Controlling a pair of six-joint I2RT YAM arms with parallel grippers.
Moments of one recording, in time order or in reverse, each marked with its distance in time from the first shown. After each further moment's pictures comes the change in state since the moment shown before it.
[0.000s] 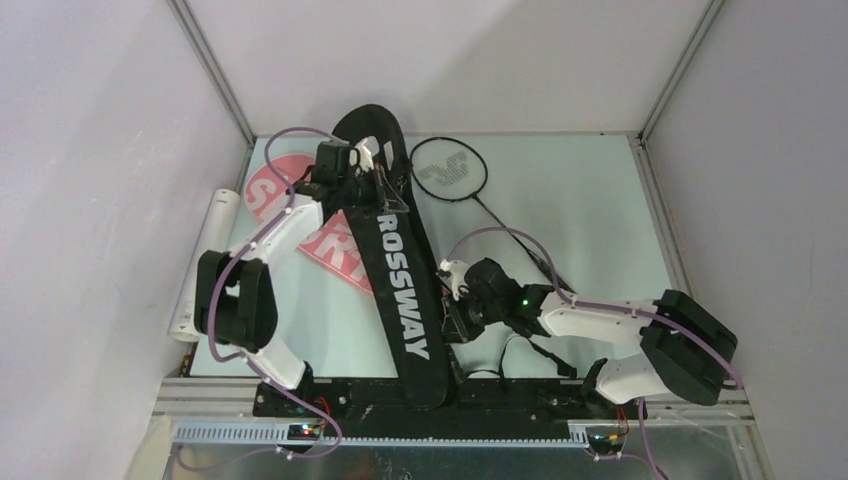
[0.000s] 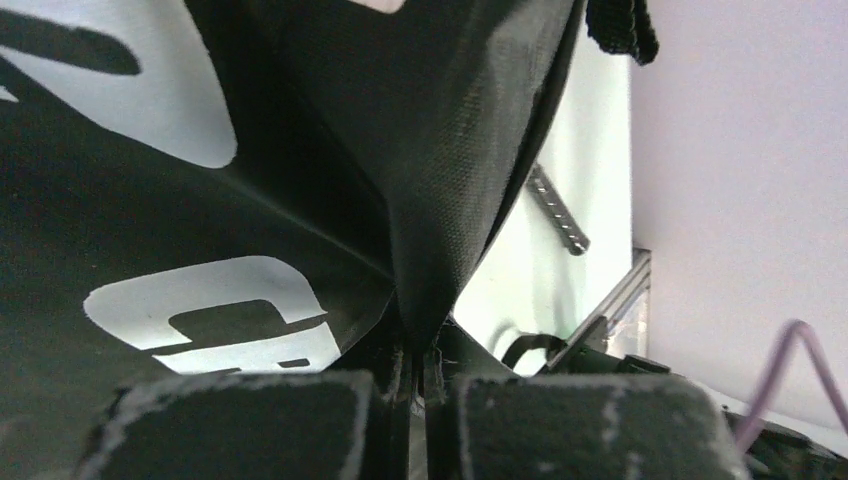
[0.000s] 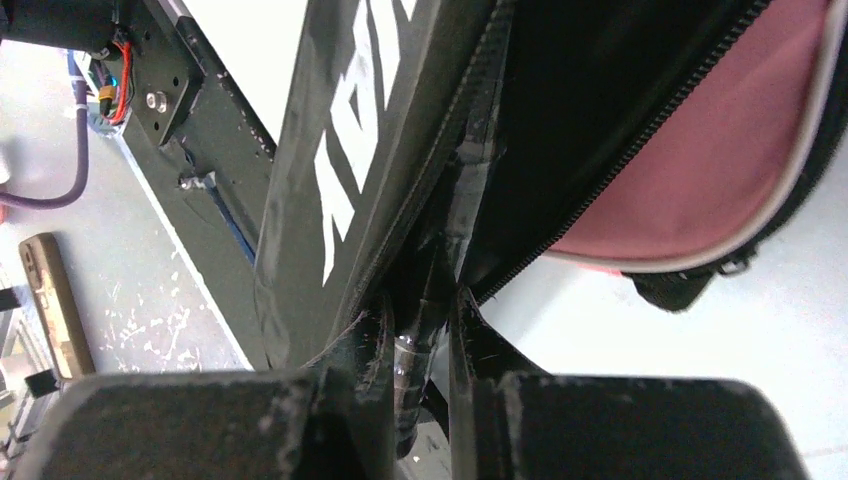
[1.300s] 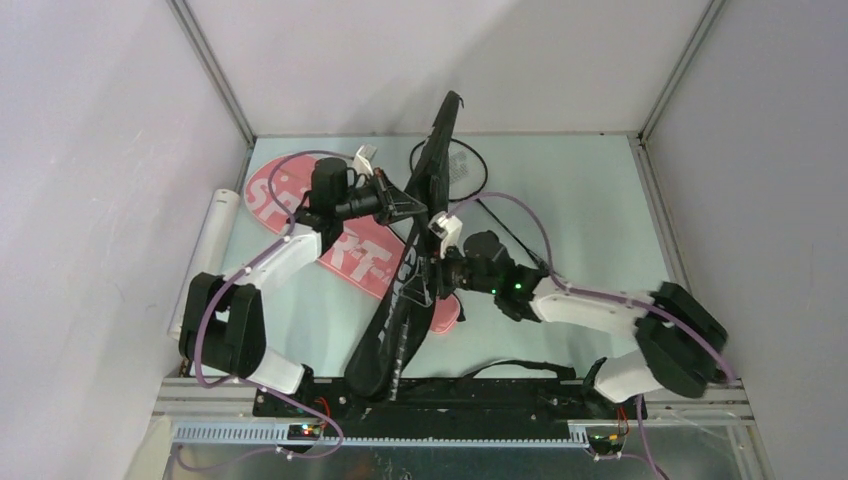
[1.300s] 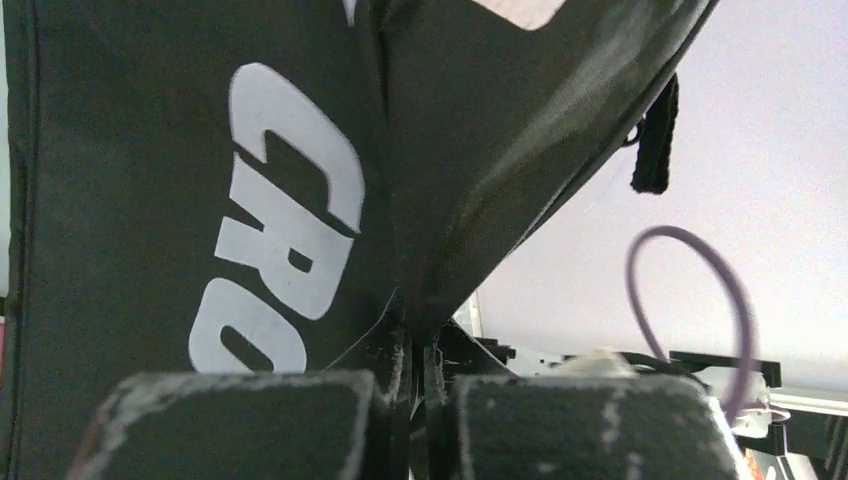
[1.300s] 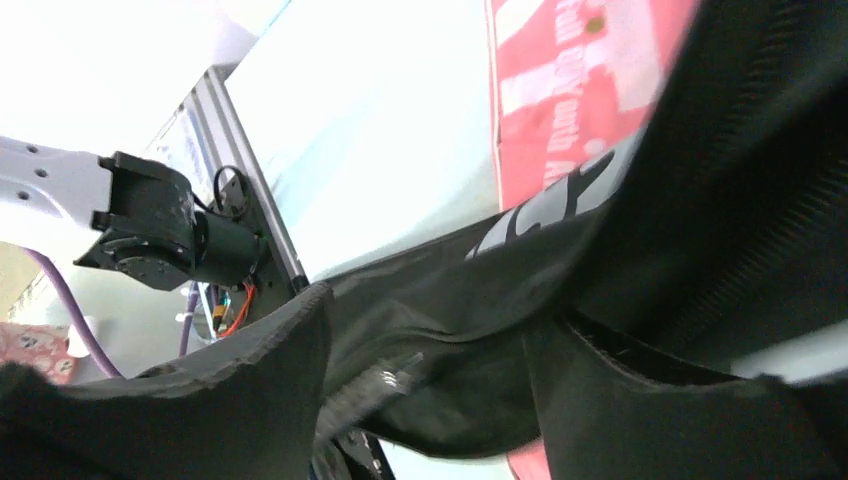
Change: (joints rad) left arm -0.048 -0.177 -0.293 0.541 0.180 -0.471; right arm -0.042 0.126 0.146 0.401 0.064 0.043
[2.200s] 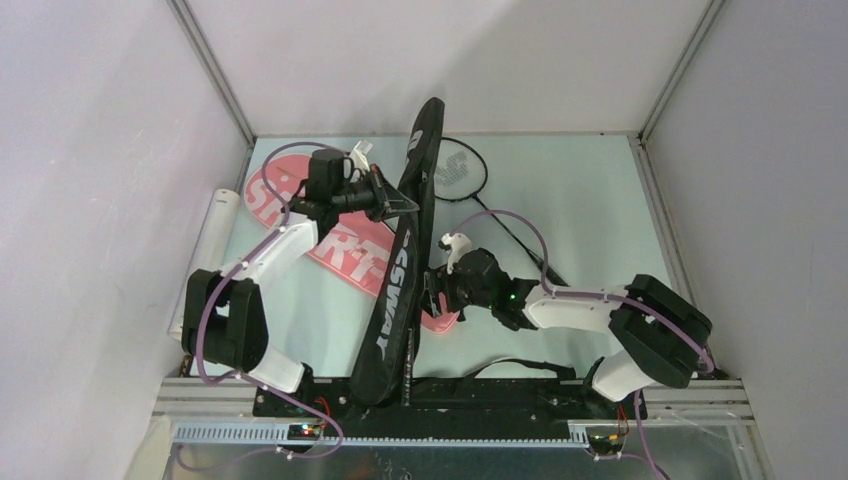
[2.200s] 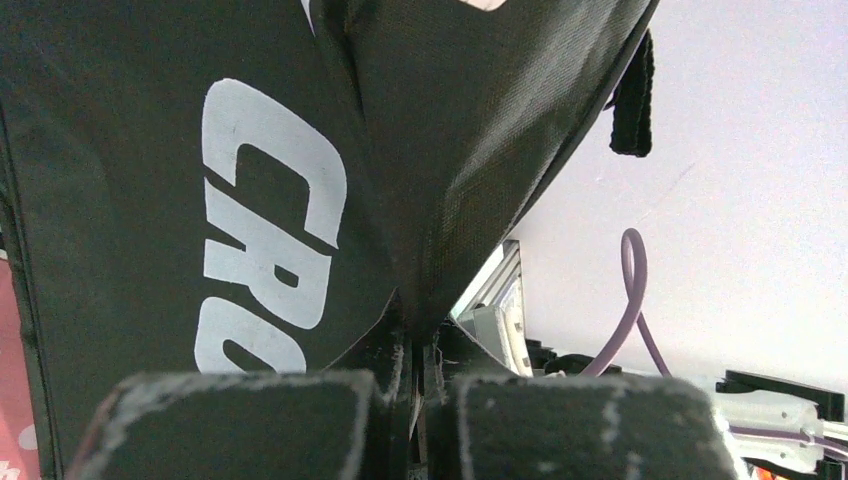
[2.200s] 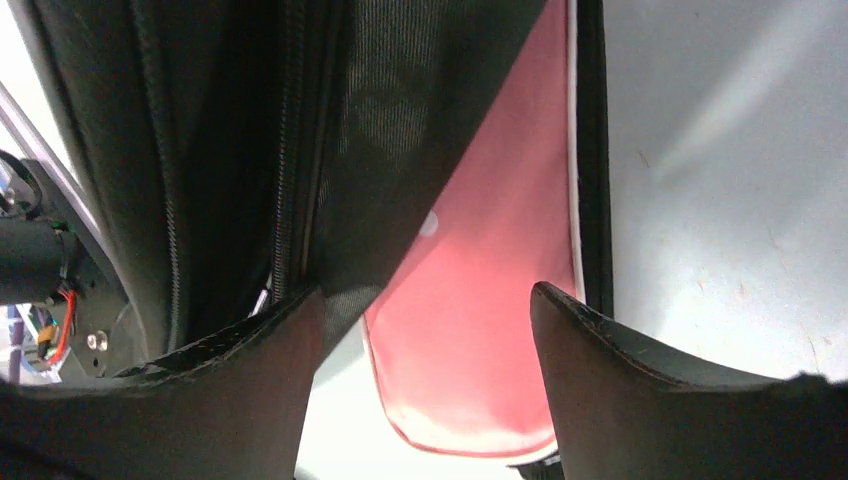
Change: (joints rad) left arm 0.037 0.027 0.121 -0.263 -0.026 0.169; right arm 0.014 0.013 -0.121 -0.089 0.230 -0.003
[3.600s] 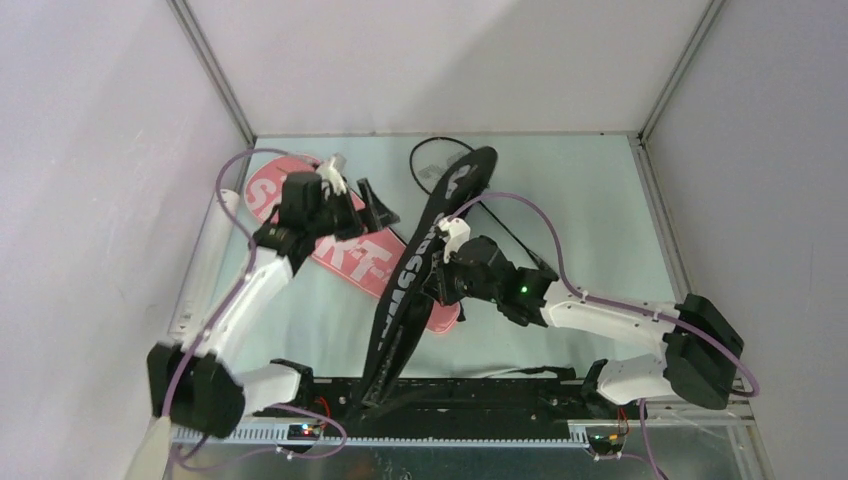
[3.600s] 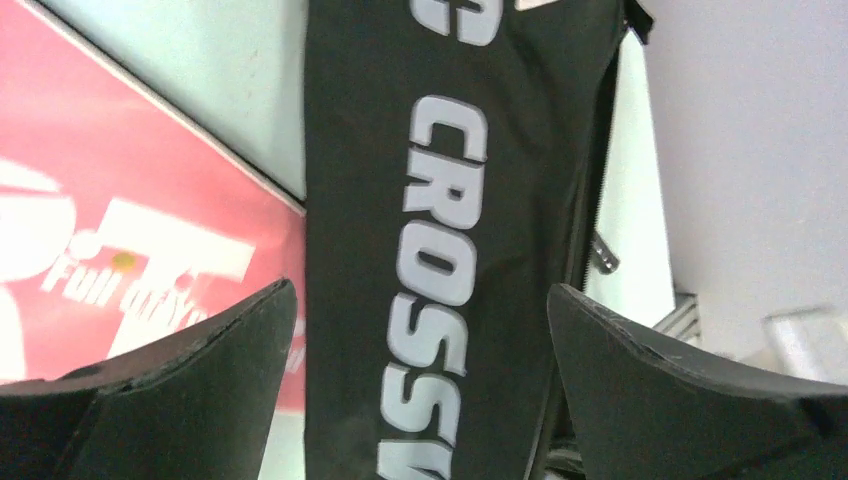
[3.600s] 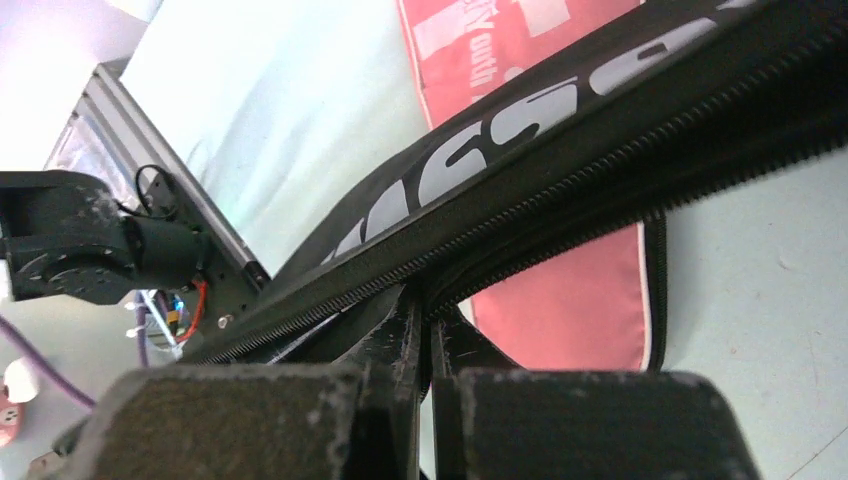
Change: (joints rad) left arm 0.026 -0.229 -0.053 -0.264 -0.296 0.294; right arm 0.056 -0.127 0.179 -0.241 0.031 0.023
